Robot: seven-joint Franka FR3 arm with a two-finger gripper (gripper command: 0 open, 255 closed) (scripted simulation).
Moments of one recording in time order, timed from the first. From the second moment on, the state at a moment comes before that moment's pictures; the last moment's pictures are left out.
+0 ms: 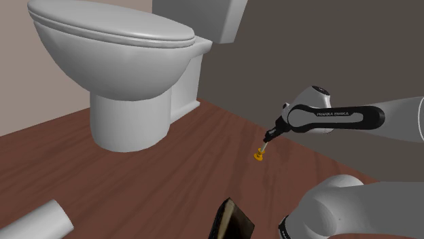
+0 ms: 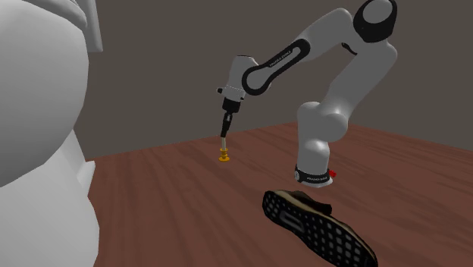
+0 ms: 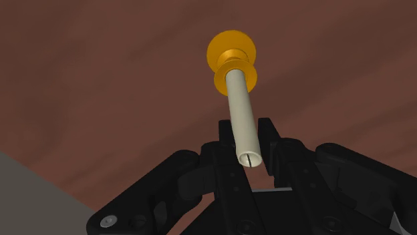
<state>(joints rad) -0.19 -0.67 -0.53 -2.84 -0.31 2.48 -0.31</state>
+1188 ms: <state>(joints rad) -0.18 -0.79 -0.45 -2.68 -0.26 2.20 -0.29</state>
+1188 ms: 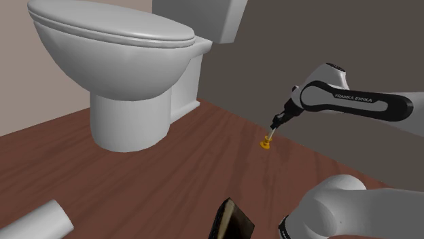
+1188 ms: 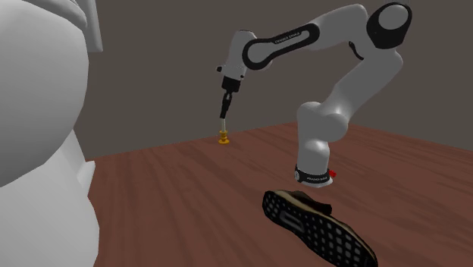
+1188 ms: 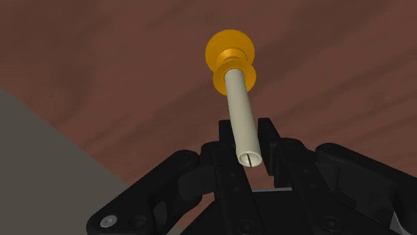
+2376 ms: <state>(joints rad) -0.15 -0.81 -0.38 -2.46 -0.21 1.95 -0.28</state>
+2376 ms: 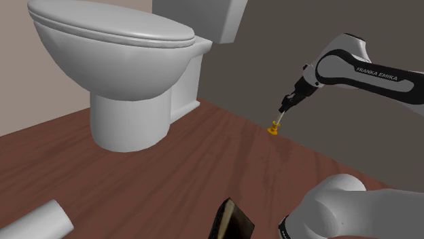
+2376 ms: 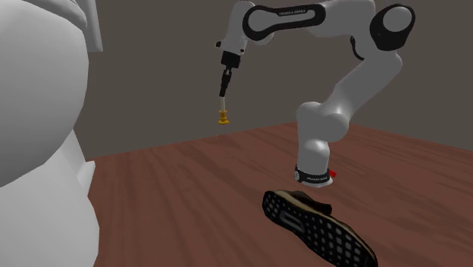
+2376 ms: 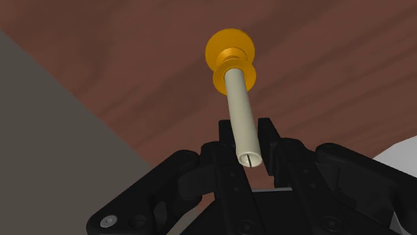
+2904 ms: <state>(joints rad) -0.14 -0.80 -0.35 -2.36 -0.19 1.86 -0.27</state>
